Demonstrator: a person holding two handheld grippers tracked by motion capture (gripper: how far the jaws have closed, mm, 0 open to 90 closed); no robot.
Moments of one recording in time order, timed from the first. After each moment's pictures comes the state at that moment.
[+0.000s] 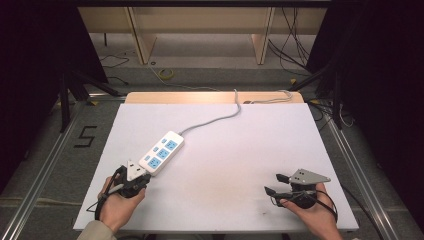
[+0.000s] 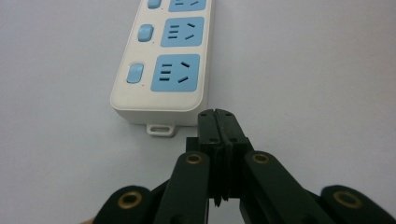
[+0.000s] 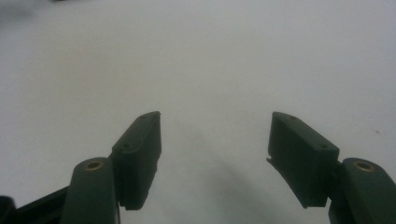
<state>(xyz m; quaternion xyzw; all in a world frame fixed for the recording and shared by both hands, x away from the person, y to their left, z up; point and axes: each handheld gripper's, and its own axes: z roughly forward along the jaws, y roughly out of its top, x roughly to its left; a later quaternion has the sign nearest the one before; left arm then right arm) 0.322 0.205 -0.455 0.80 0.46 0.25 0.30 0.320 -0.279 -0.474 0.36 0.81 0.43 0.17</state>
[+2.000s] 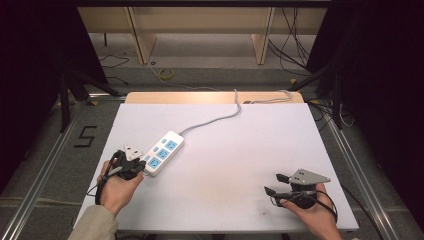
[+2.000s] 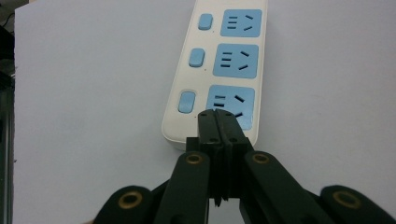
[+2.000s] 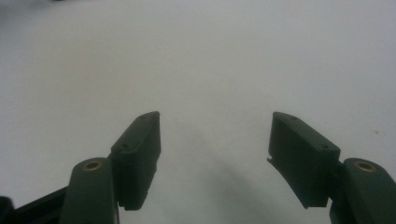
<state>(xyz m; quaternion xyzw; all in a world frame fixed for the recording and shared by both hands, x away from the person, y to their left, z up) 0.358 0.211 -0.437 0.78 0.50 0.26 0.27 0.320 -0.278 -0.474 0.36 0.81 0.43 0.17</state>
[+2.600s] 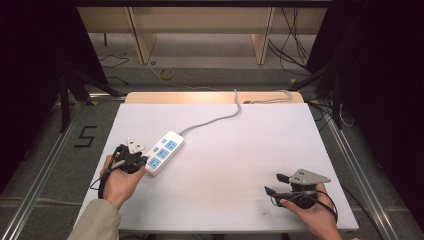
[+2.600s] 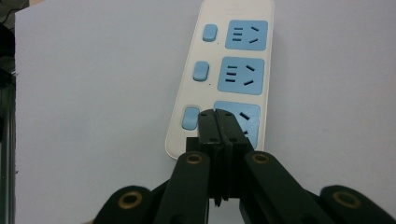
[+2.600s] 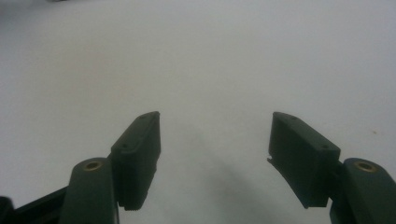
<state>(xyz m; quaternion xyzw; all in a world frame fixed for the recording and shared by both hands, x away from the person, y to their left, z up) 0.373 0.206 -0.432 0.78 0.50 0.26 0.26 0.320 -0.279 -0.474 0.36 0.81 0.43 0.17</state>
